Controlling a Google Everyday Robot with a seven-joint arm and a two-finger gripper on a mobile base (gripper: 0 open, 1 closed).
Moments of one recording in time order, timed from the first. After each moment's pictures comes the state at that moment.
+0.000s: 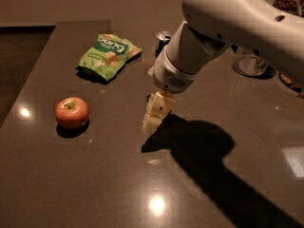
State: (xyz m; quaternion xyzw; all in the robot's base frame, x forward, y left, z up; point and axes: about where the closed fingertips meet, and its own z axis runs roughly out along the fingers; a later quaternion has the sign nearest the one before) arm 0.500 -0.012 0.875 -0.66 0.71 0.12 0.21
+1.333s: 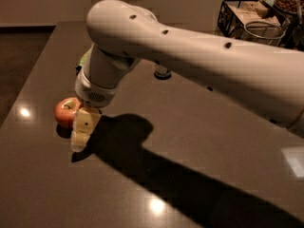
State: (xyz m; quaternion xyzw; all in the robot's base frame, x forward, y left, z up) arm 0.479 0.162 0.844 -0.72 0.63 0.19 0.20
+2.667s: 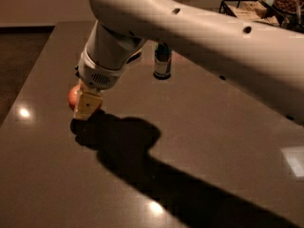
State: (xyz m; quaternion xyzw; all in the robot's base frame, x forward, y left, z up) arm 0.500 0.151 0.887 -0.71 0.64 0.15 0.24
